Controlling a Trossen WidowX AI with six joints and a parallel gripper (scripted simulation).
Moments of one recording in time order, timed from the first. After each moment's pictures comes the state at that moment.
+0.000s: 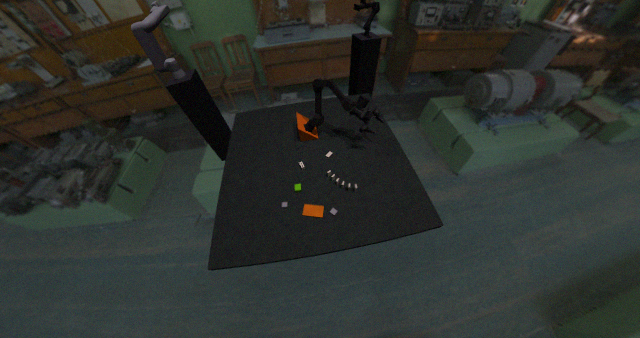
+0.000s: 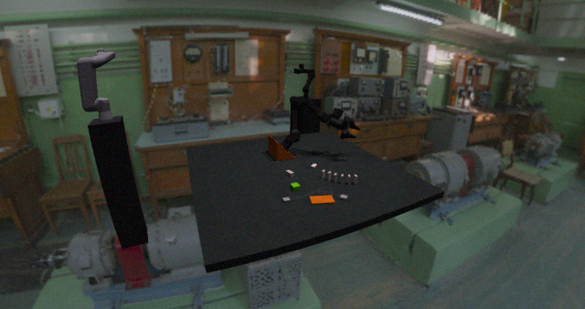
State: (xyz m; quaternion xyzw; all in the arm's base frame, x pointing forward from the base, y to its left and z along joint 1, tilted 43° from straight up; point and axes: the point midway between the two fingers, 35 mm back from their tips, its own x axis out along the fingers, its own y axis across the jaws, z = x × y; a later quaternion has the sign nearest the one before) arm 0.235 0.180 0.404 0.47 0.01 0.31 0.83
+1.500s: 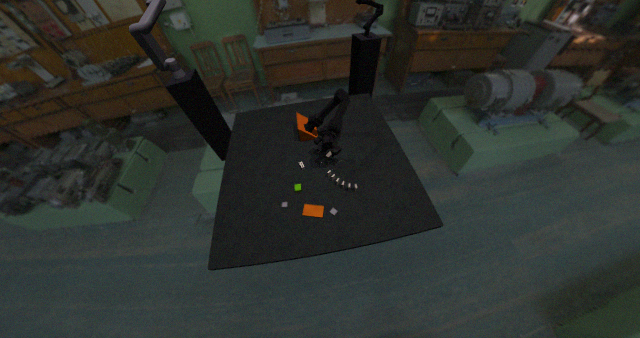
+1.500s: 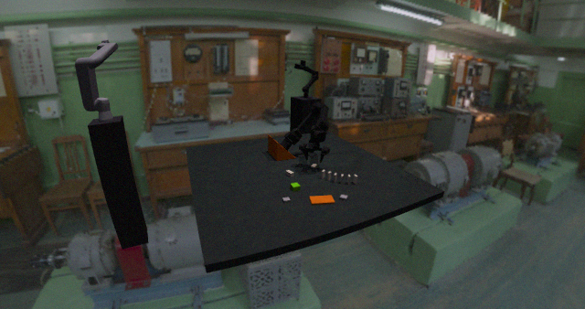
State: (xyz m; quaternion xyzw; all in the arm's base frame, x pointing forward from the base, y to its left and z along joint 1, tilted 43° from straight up) arm 0.259 0.019 0.085 0.58 0.64 -0.08 0.50
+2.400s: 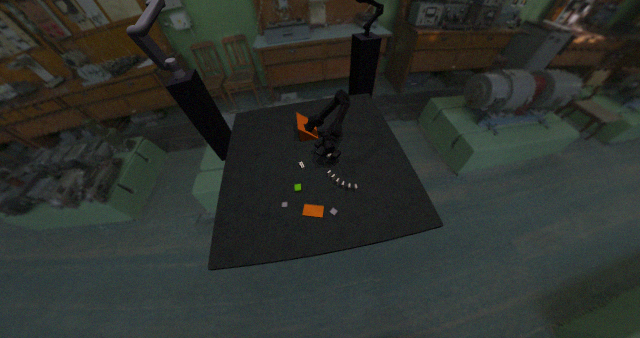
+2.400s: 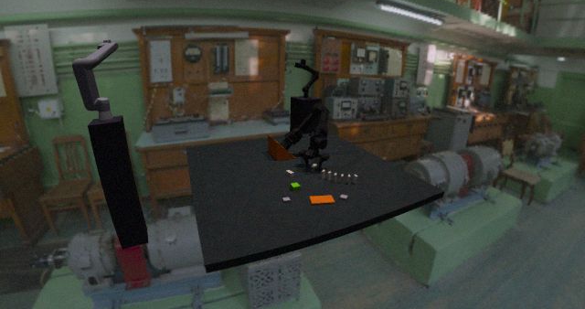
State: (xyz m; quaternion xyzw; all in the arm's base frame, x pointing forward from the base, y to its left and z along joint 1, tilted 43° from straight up) arm 0.261 0.050 0.054 0.58 0.65 -0.08 0.49
